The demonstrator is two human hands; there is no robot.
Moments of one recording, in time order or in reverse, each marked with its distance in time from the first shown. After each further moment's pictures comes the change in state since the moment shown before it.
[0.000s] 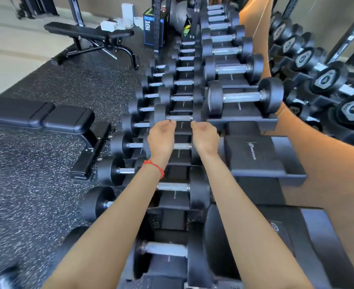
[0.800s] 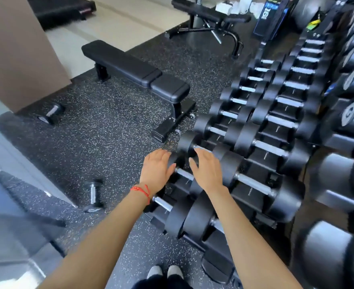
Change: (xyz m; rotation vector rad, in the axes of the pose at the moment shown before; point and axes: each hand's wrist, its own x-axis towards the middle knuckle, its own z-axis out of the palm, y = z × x) left_hand -0.087 -0.155 -0.291 1.037 0.046 0.150; right_hand -0.178 0.030 0.197 -0.618 -0.571 -0.718
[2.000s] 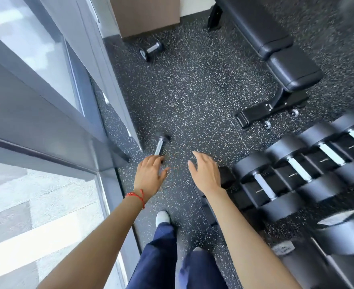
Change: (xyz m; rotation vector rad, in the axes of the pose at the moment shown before) left_hand -0.126 -0.263 0.006 -0.066 -0.004 -0.680; right_hand 0.044 -0.201 0.224 -0.026 -0.501 -0.398
